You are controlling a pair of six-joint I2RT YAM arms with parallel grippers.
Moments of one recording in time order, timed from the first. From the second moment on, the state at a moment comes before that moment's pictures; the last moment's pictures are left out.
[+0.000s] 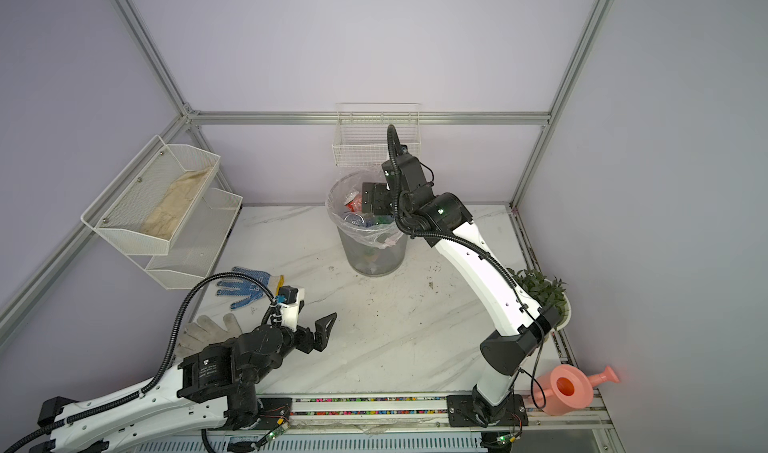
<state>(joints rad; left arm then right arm) -1.16 0.60 0.61 -0.46 -0.65 -0.49 0.69 1.67 2.07 -0.85 0.24 0.44</state>
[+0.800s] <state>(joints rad) -1.16 0.63 0.61 -0.35 -0.97 -0.30 0.69 1.03 1.13 -0.16 0.34 0.25</state>
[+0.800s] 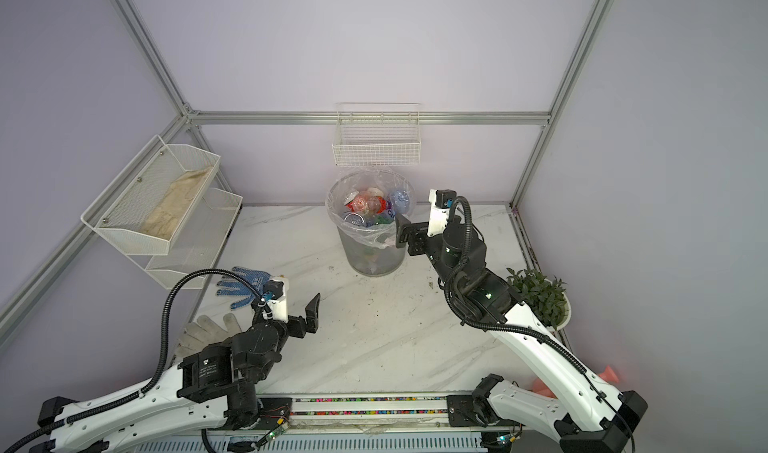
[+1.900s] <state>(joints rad) -0.71 0.78 0.49 -0.11 -0.86 -0.12 0.69 0.72 0.38 0.27 0.65 0.01</state>
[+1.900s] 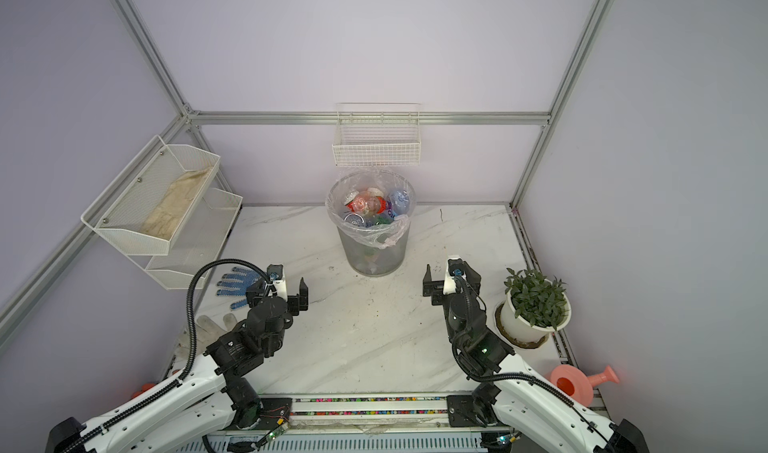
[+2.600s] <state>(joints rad) -0.56 0.98 0.42 0.00 -0.89 -0.07 0.68 0.80 0.20 0.44 0.74 0.06</state>
